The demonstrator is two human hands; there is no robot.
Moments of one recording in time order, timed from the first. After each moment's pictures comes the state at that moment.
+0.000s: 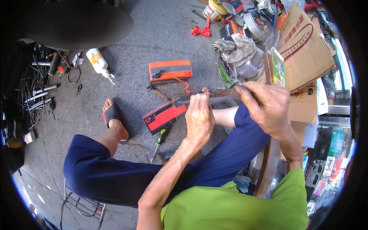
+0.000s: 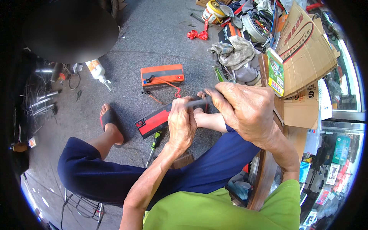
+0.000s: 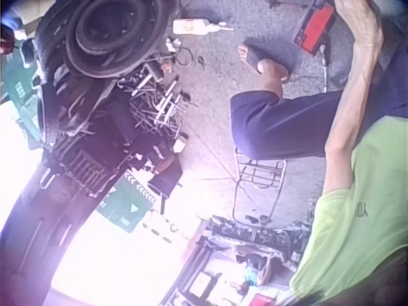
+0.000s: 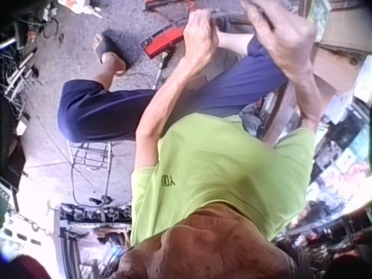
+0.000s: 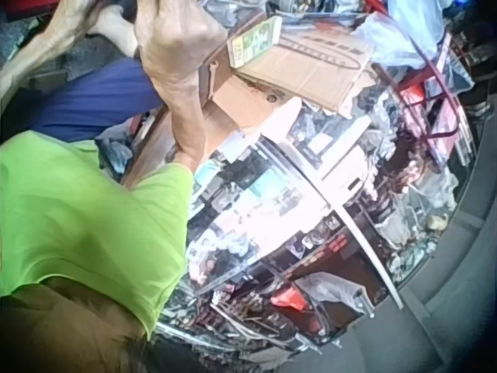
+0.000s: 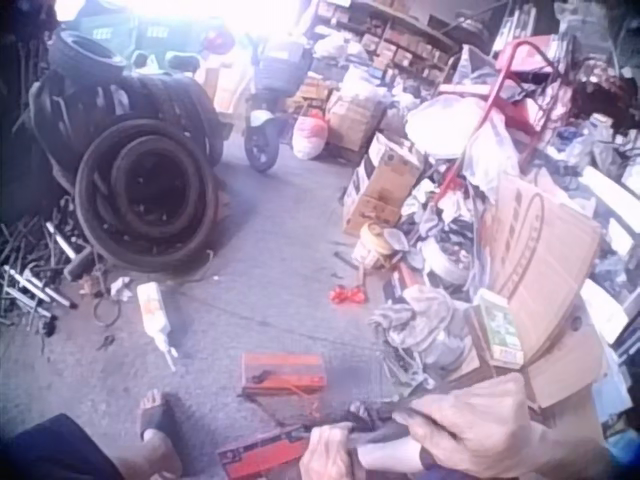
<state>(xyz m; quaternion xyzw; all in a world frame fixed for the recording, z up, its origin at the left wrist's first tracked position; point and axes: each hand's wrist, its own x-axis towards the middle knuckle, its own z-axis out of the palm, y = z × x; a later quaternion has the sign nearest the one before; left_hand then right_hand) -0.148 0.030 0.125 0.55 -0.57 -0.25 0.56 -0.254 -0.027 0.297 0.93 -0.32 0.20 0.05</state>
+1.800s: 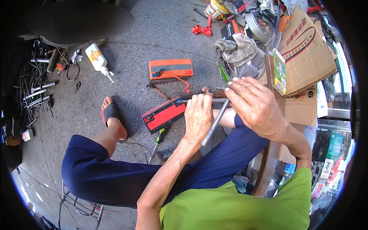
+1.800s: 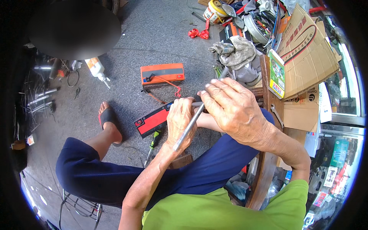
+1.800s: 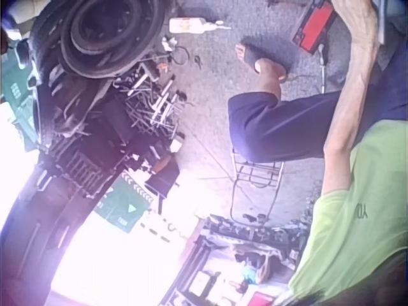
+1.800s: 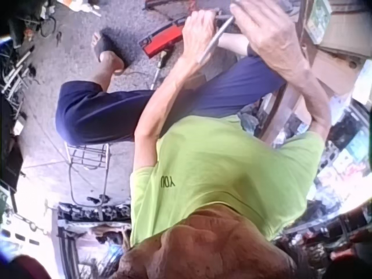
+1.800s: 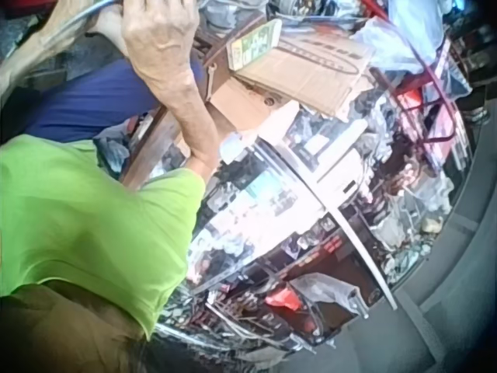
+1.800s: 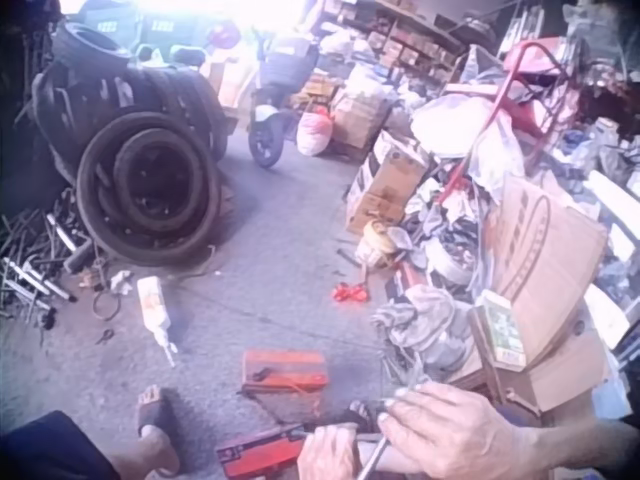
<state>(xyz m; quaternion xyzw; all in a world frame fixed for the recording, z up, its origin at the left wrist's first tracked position) -0.146 0.026 0.121 0.56 -0.60 -0.22 0.53 -0.250 -0.029 0.293 0.96 -0.26 -0.03 0.06</state>
